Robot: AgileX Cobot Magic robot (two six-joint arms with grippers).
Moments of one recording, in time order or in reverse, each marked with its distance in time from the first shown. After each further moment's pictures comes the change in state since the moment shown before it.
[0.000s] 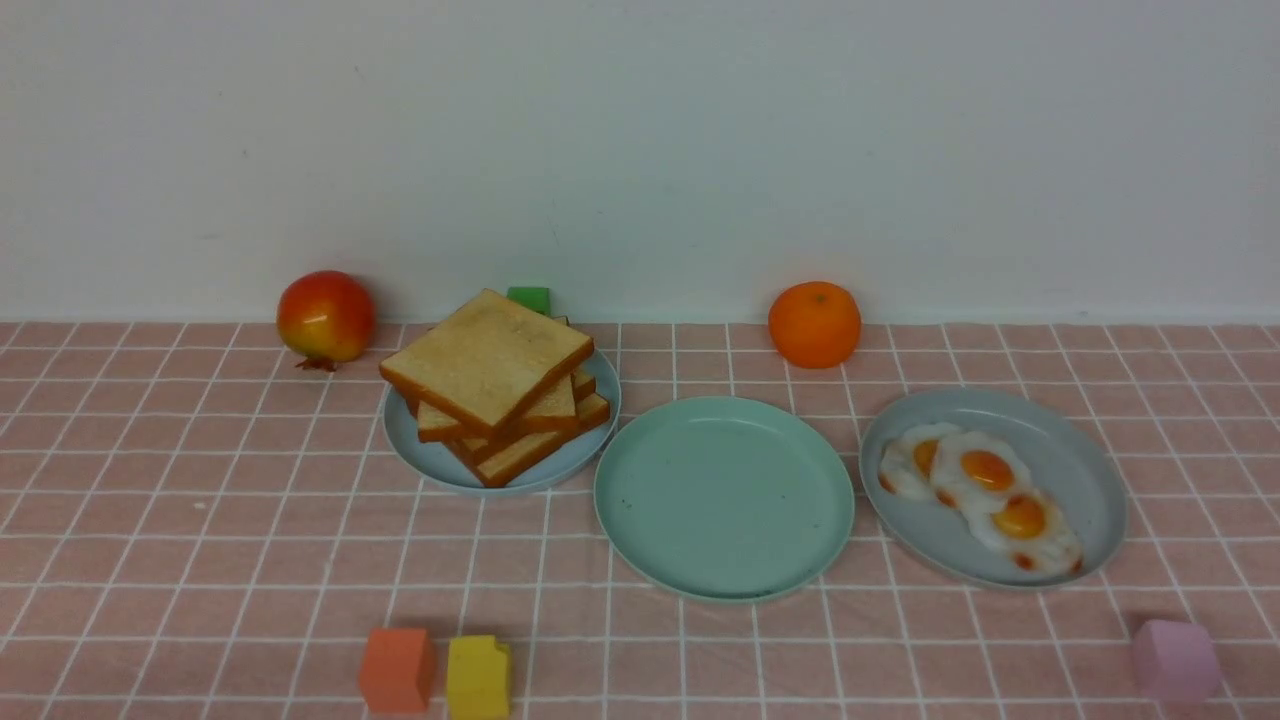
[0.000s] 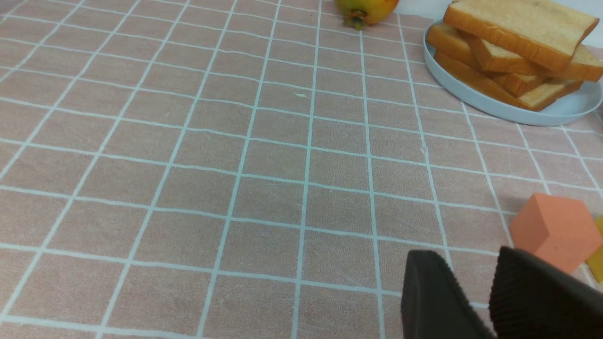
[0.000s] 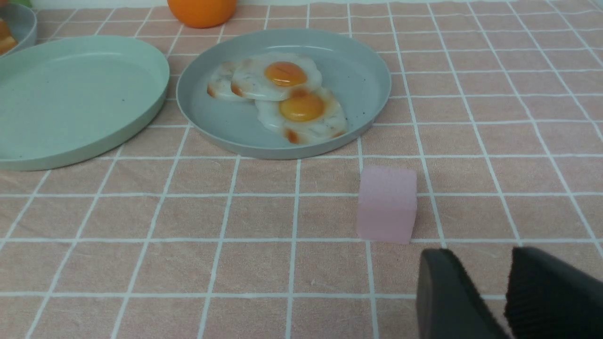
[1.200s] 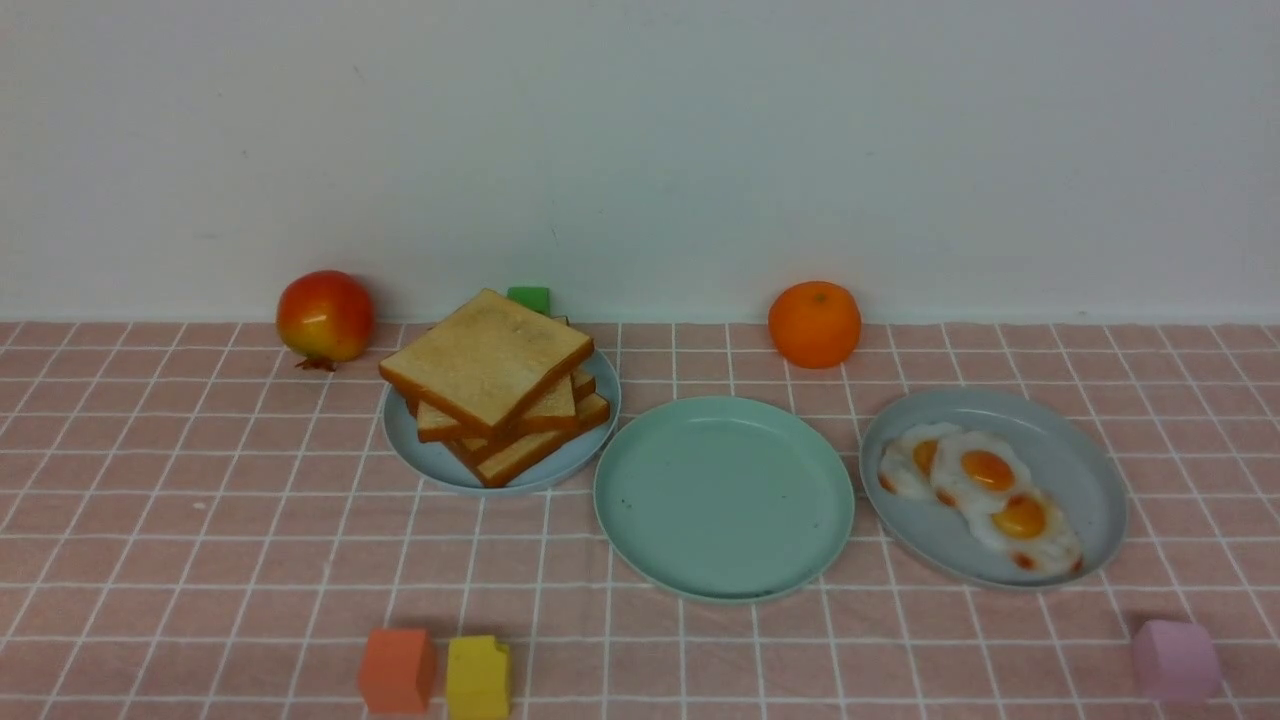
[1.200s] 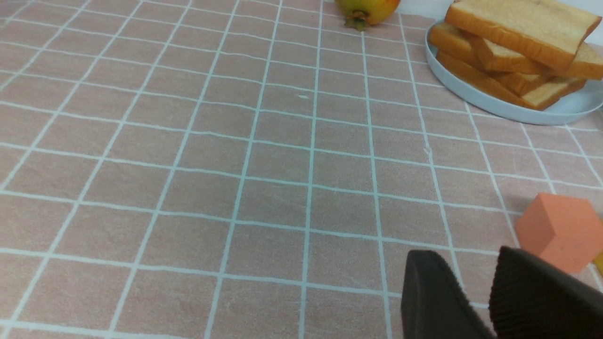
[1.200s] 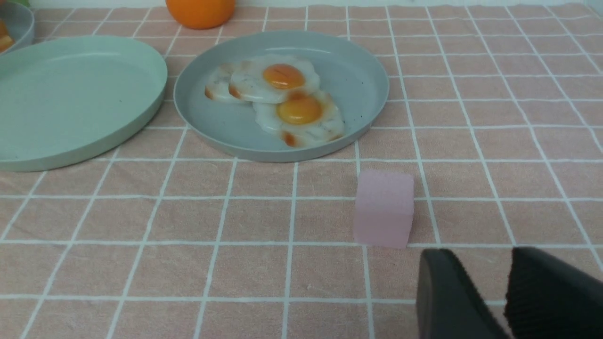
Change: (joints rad) right arm 0.000 0.000 0.002 -0.011 -0.016 0.000; left arm 0.000 0.000 0.001 0.028 -0.005 0.000
